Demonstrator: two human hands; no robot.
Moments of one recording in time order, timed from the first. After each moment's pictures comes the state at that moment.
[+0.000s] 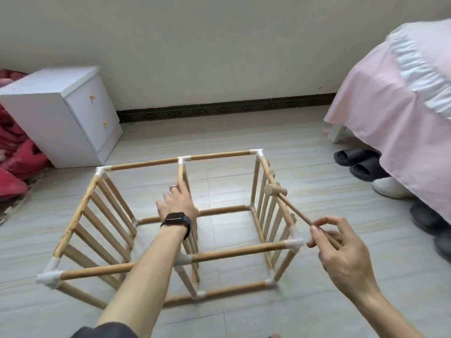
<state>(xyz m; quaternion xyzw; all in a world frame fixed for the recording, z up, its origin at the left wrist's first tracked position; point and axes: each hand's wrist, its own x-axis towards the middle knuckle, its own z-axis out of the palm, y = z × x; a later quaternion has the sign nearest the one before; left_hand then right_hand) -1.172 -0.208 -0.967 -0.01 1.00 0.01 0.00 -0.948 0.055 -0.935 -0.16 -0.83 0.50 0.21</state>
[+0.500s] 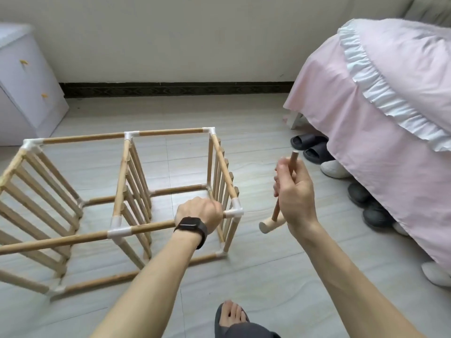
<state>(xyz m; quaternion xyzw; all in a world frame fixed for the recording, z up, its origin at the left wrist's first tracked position) -1.071 -0.087 -0.978 0.18 0.97 0.07 0.11 -0.976 0.070 -0.885 -0.19 -0.71 0.62 0.27</state>
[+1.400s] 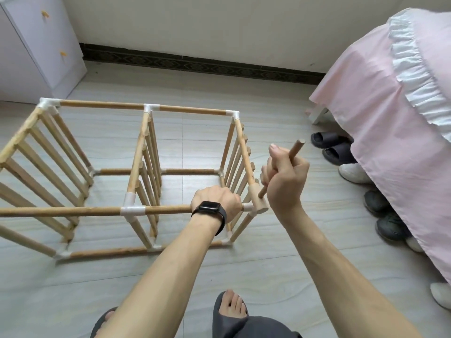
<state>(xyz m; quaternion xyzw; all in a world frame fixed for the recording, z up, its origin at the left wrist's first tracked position) -1.074 -0.086 -0.977 0.18 0.97 0.07 0.15 -1.028 0.014 -0.892 -0.05 -0.63 0.73 0.27</state>
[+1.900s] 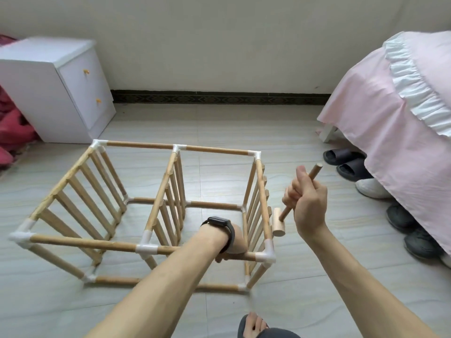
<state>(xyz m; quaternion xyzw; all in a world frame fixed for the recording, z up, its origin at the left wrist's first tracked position) -1.060 -0.118 -0.937 0.24 0.88 0.01 0.41 -1.012 0.034 -0.894 -0.08 -0.61 0.75 0.25</state>
